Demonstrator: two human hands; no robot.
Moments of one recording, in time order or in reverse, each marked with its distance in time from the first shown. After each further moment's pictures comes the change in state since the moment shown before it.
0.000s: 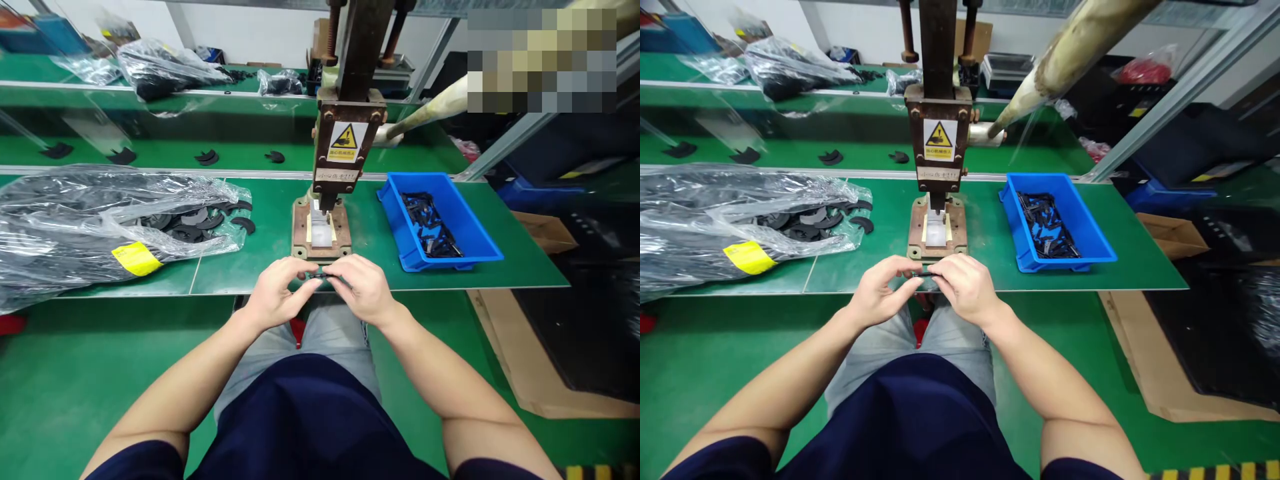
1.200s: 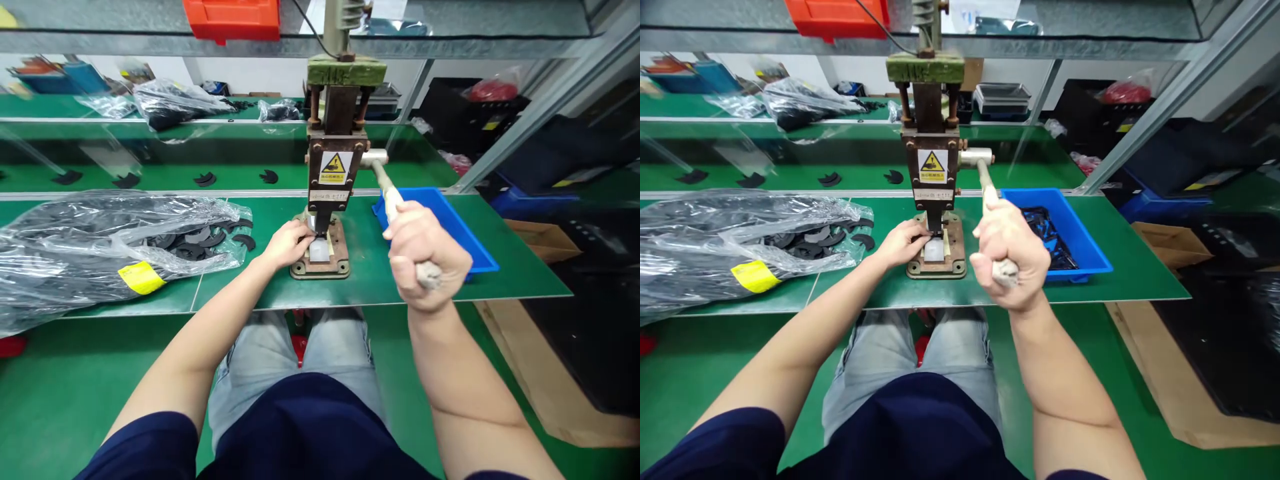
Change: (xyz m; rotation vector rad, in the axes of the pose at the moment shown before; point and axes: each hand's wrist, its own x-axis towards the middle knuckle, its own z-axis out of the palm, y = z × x) left_hand 0.134 -0.093 0.012 0.353 -0.118 0.082; right_hand 0.061 0.006 -0.085 0.184 0.486 -0.070
